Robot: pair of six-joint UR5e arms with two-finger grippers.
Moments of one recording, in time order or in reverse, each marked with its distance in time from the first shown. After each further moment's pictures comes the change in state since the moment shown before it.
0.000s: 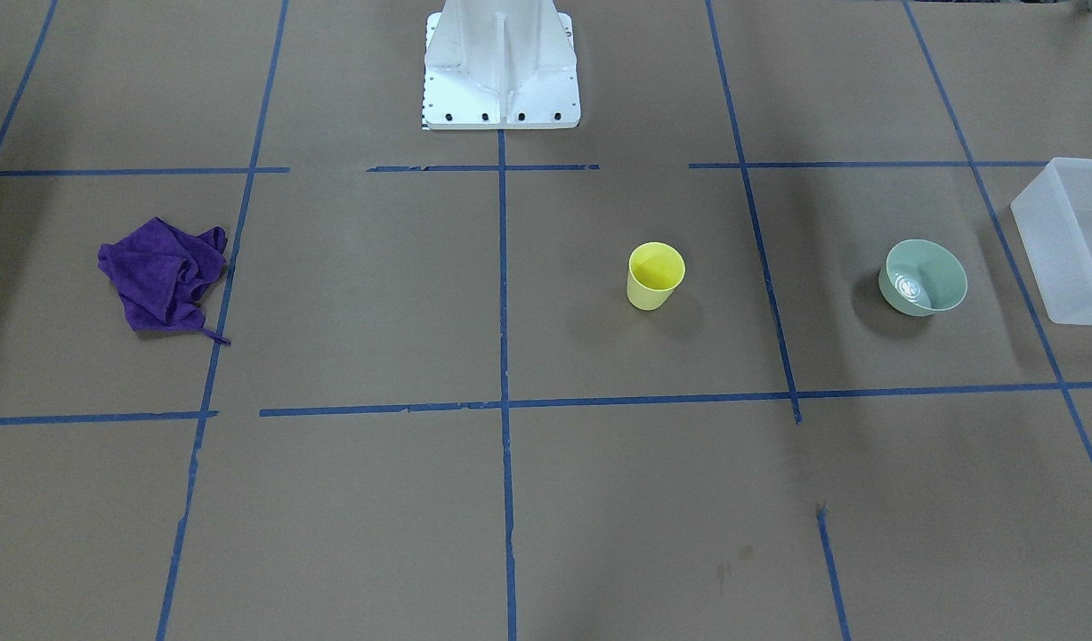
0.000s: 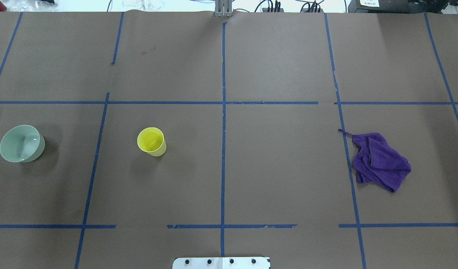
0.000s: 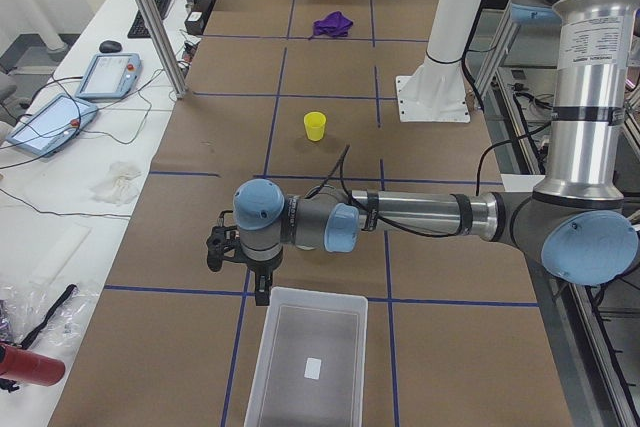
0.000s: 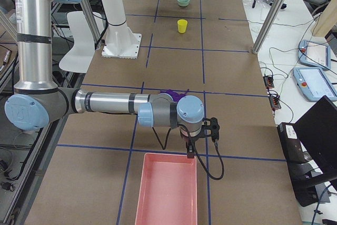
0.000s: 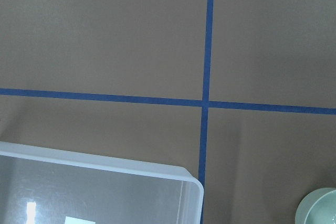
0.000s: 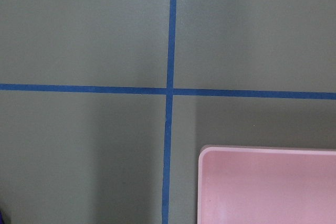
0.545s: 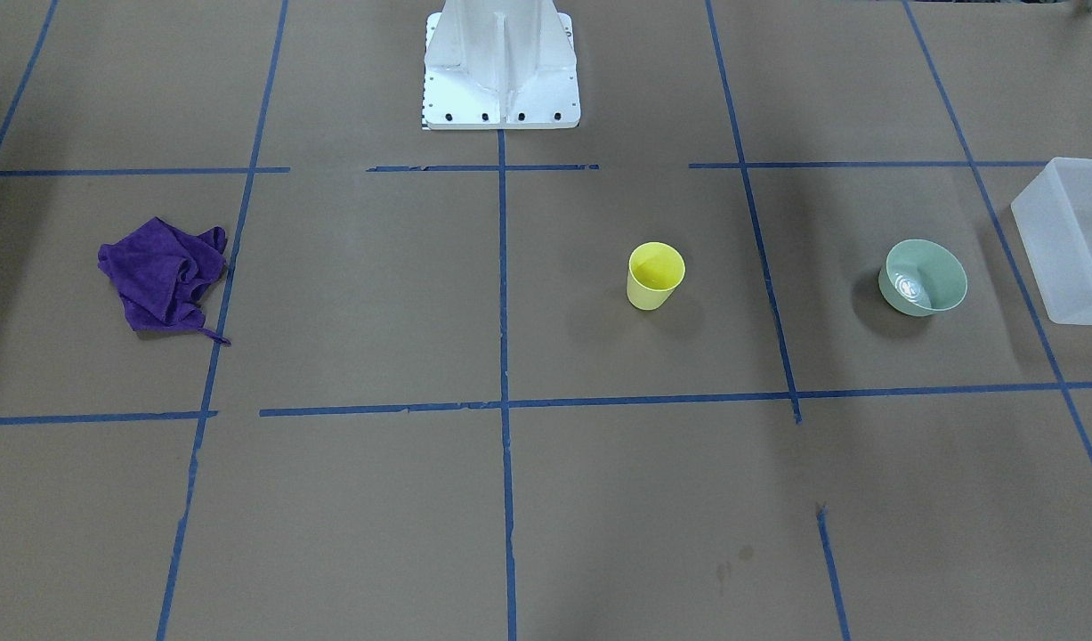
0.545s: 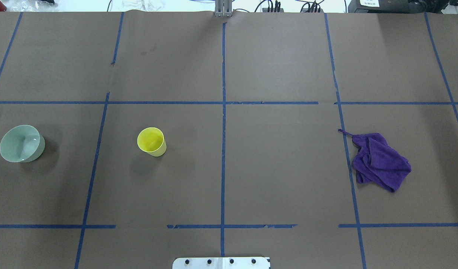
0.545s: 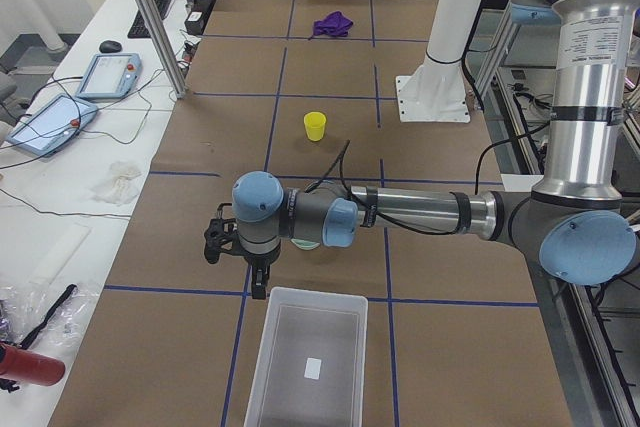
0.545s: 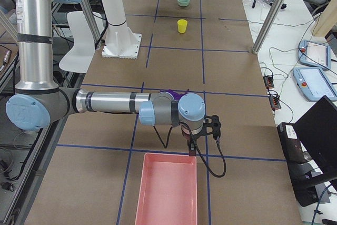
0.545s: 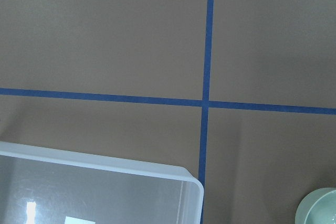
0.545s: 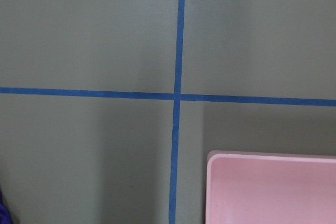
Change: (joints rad) left arm 0.003 -0.012 -0.046 -0.003 -0.002 -0.006; right arm -0.002 0.011 0.017 0.000 0.015 0.001
